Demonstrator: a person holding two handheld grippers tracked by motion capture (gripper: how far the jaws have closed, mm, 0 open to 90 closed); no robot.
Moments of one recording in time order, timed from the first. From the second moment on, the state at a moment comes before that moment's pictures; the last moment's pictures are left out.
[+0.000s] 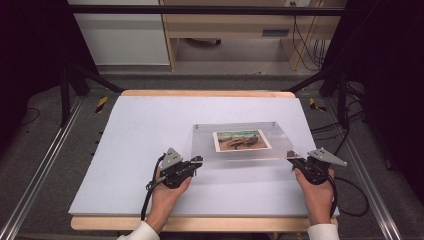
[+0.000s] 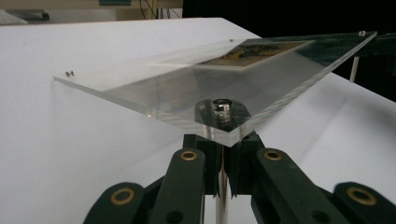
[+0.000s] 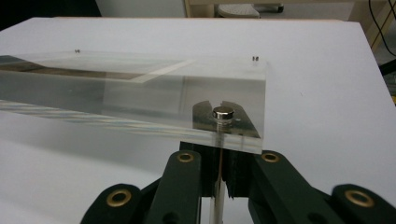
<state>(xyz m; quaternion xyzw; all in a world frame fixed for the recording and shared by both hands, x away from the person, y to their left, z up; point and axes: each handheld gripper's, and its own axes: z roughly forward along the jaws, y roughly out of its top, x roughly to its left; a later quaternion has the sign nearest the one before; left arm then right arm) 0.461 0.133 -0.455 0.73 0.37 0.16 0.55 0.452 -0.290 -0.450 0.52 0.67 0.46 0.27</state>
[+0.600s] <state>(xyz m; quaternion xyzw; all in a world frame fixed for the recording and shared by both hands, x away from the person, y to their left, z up) 0.464 0.167 -0.439 0.71 0.39 0.17 0.56 0.450 -0.256 -0.432 0.50 0.67 0.48 0.28</state>
